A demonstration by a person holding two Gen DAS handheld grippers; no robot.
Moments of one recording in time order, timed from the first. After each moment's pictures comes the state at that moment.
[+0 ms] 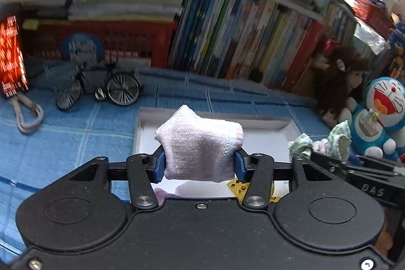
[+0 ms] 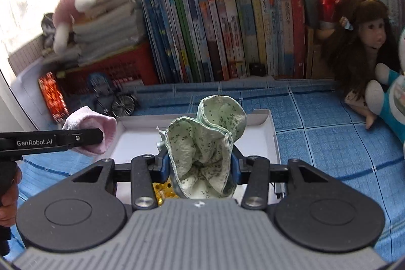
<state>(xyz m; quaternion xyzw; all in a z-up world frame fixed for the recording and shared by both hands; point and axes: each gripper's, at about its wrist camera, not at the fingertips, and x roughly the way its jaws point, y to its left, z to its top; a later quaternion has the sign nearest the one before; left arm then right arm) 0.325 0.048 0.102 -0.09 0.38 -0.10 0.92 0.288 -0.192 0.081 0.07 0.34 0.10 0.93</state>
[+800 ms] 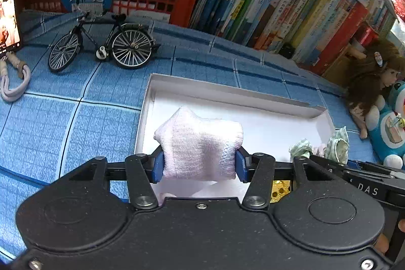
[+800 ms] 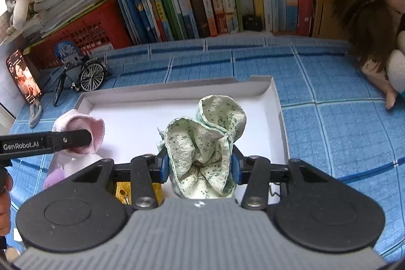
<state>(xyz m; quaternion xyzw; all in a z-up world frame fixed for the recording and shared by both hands) 0.377 0.054 0.049 -0.12 0.46 -0.06 0.88 0.346 -0.193 0.033 0.08 0.45 0.09 0.88</state>
